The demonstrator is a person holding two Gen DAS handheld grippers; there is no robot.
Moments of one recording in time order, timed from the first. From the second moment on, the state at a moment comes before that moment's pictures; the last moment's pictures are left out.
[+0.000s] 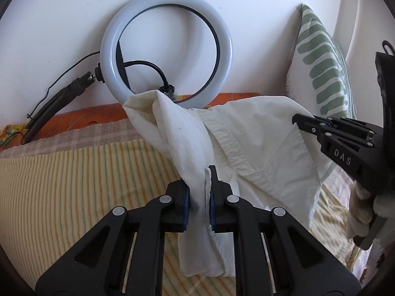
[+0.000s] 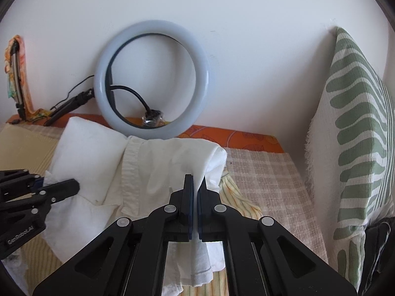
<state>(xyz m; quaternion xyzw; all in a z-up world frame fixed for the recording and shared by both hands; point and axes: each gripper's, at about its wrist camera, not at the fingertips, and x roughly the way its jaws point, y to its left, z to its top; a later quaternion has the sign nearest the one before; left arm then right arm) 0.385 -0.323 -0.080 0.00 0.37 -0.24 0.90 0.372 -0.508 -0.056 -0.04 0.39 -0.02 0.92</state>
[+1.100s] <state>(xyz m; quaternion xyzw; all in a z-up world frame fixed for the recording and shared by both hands) 0.286 -0.261 0.022 0.02 0.32 -0.22 0.92 0.292 -0.499 0.023 -0.05 0.39 -0.08 0.91</state>
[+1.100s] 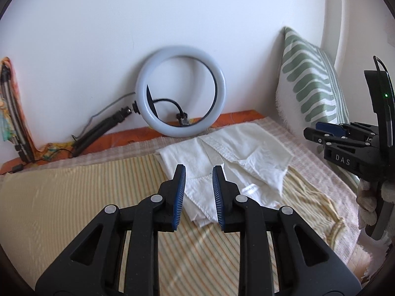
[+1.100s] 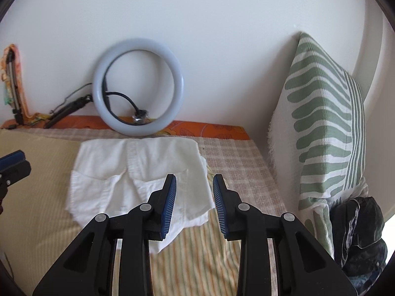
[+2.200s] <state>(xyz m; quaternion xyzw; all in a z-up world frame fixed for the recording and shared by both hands) 0.080 -0.117 0.067 0.07 0.24 -0.23 0.94 0.104 -0.357 0.091 0.00 0.30 -0.08 0.95</state>
